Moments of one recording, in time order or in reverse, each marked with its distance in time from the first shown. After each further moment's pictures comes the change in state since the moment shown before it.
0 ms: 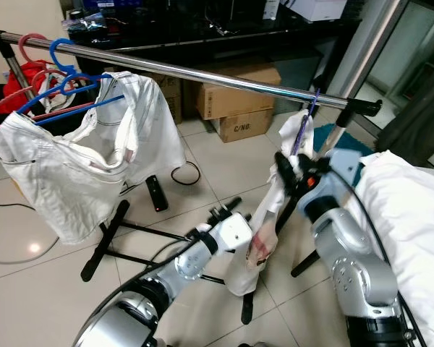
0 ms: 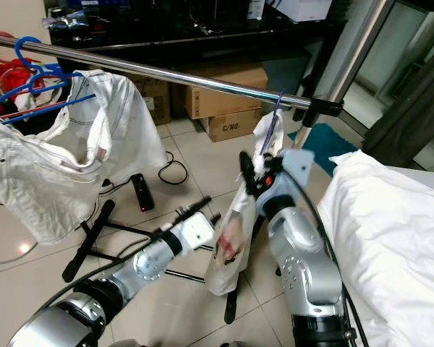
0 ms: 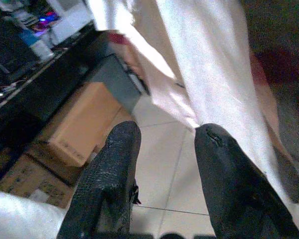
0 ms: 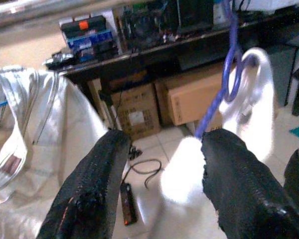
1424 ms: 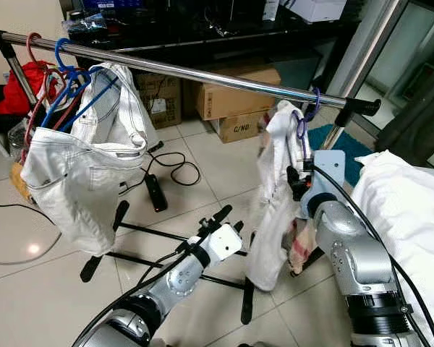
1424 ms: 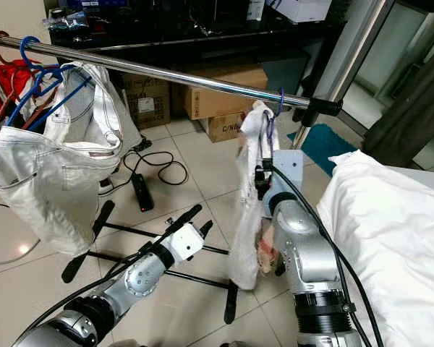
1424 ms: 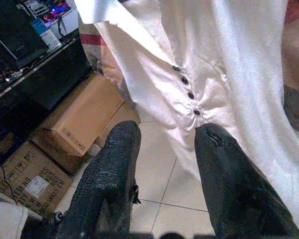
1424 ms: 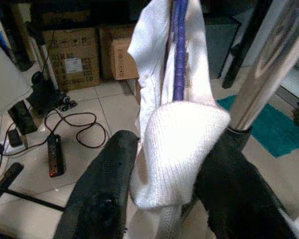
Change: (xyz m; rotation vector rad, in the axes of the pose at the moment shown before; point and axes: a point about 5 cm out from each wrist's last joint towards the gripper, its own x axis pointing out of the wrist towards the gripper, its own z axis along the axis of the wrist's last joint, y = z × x) left arm -0.018 -0.014 -0.012 -0.053 0.011 0.036; right arm 0.018 -0.024 -0.011 -0.267 0.196 -0.213
